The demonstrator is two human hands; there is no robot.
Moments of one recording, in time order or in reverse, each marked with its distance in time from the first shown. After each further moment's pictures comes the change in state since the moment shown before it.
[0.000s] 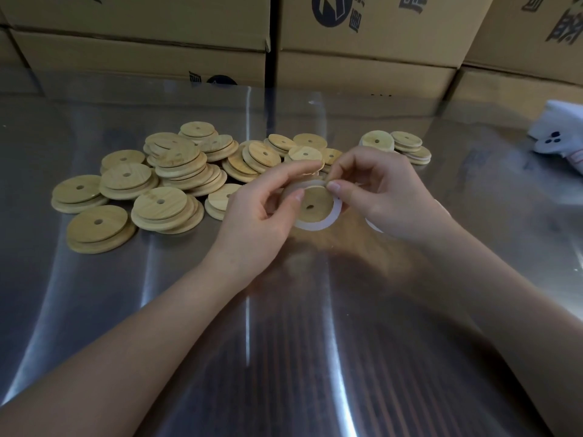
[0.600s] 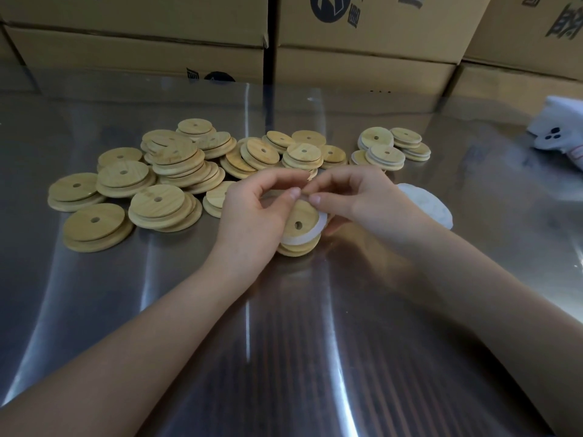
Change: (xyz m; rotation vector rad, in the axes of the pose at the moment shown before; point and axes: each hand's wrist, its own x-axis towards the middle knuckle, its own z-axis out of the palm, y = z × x) left_hand 0.001 0.000 0.008 -0.083 0.146 -0.206; right_hand -0.001 -0.003 0.019 0.236 -0.092 0.312
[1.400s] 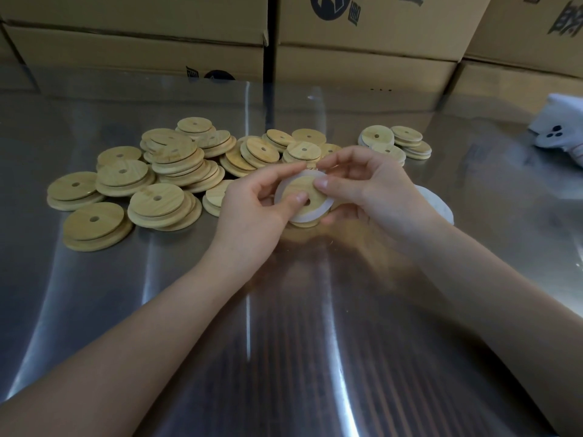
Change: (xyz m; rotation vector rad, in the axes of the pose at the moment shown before) left_hand 0.003 -0.003 -0.003 -0.024 -0.057 -0.036; right_hand 0.001 0.002 -0.005 0.298 0.147 0.033
